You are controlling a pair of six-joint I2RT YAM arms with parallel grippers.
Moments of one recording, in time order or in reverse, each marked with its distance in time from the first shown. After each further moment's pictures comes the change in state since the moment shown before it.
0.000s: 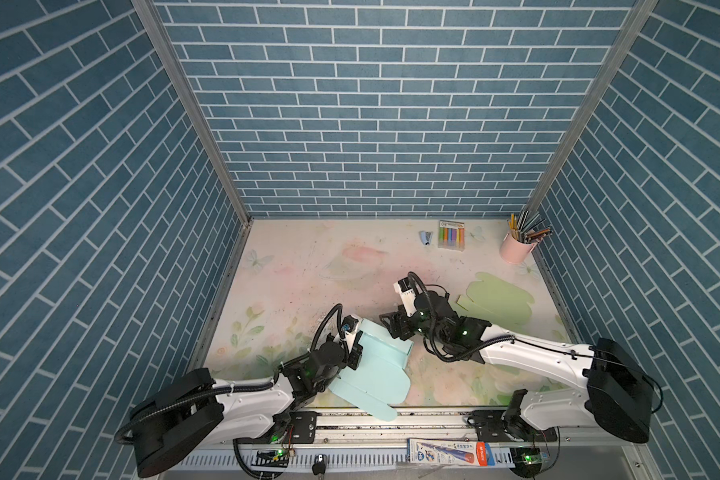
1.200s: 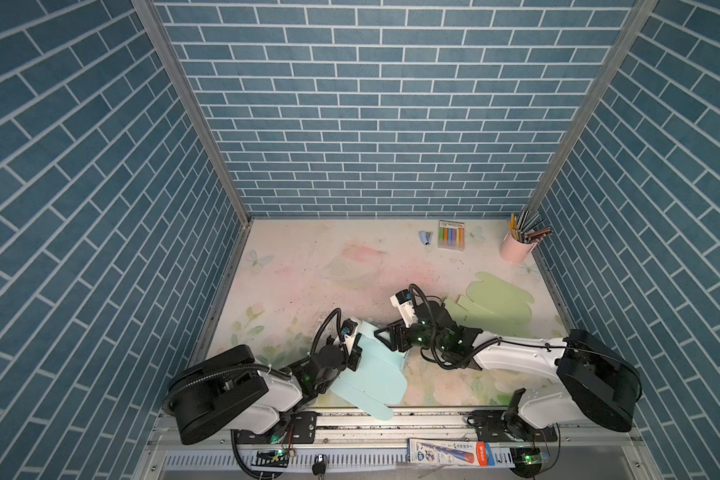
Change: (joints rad) left arm 0.022 0.237 -0.060 0.319 -0.010 0.008; right arm -0.011 0.061 -0.138 0.238 -0.220 0.153
